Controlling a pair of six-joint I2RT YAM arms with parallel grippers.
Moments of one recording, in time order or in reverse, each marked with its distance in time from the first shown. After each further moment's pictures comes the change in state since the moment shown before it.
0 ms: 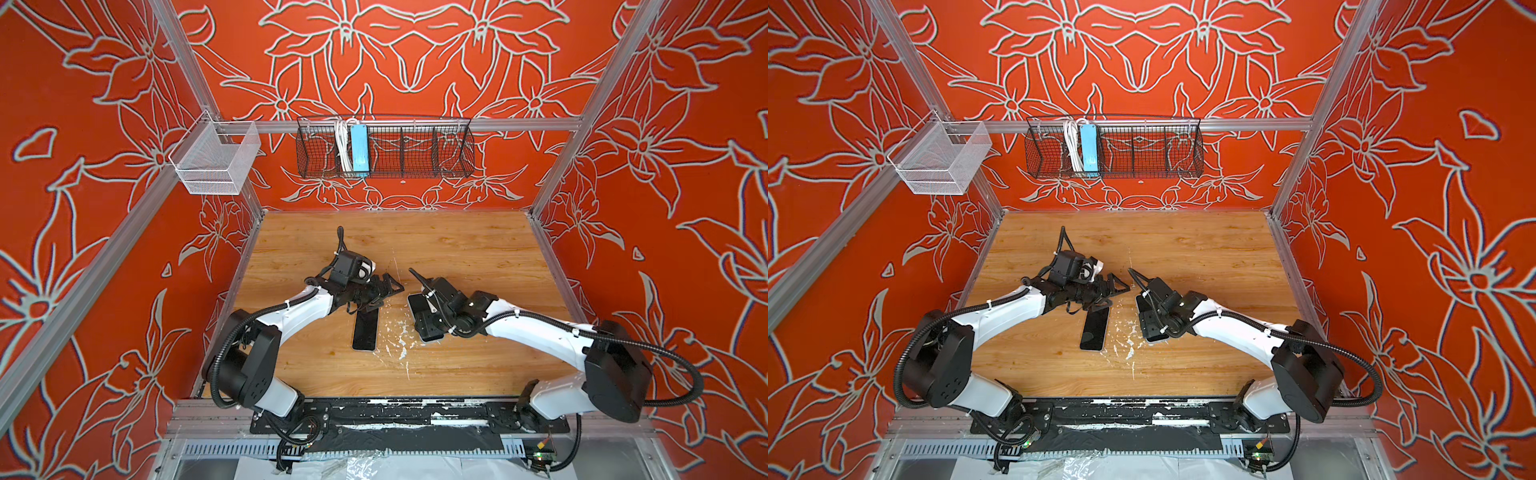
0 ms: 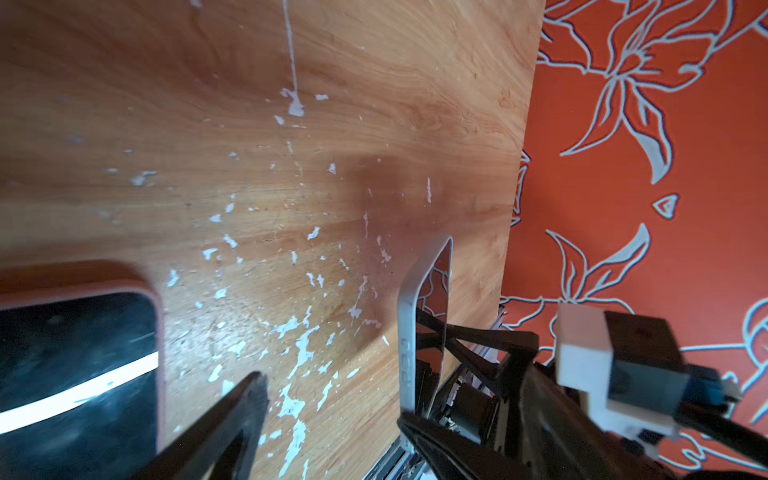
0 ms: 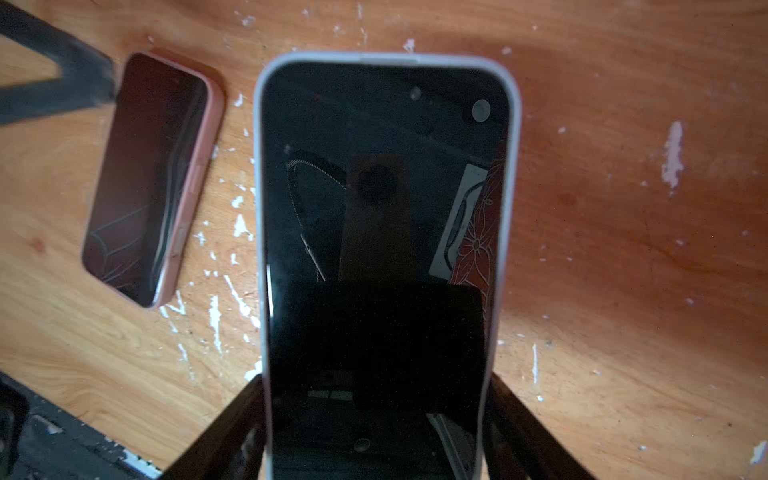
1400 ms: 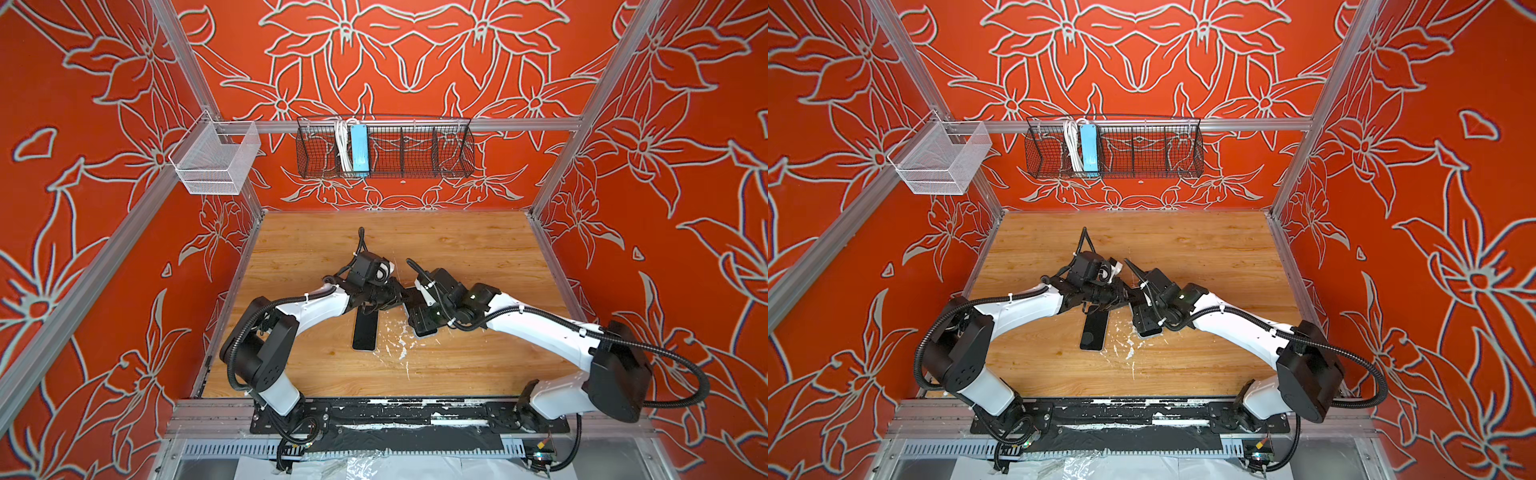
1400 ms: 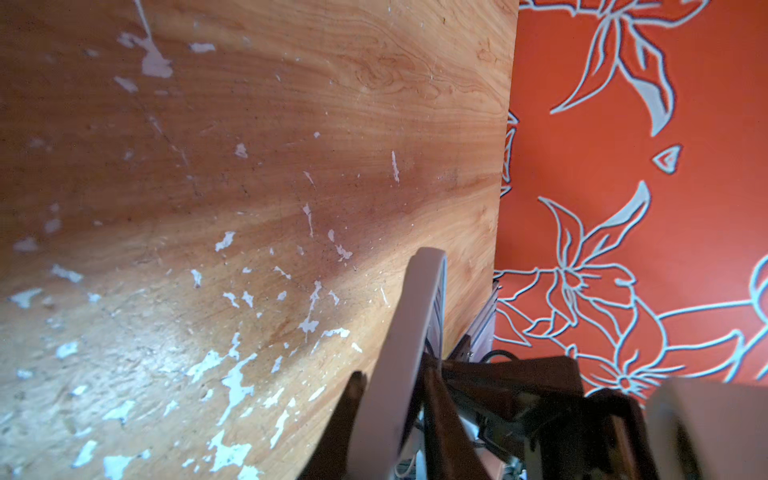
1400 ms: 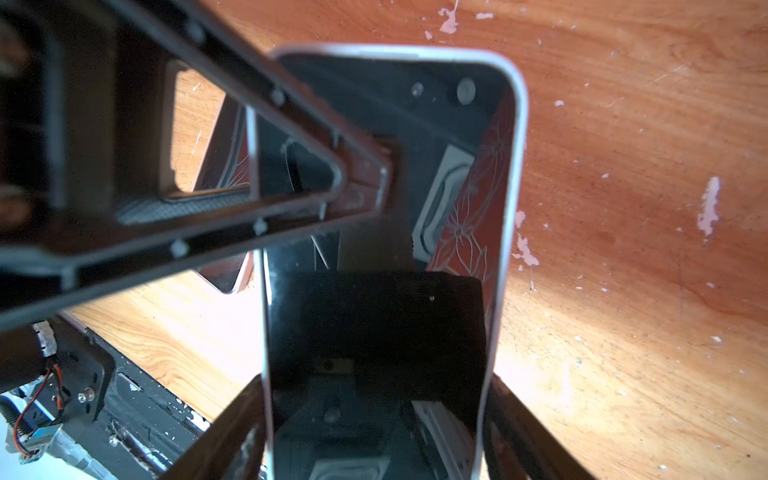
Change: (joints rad) left arm -0.093 0.100 0.058 0.091 0.019 -0.028; right arm -0.001 0.001 0.080 -0.039 -0.082 -0.040
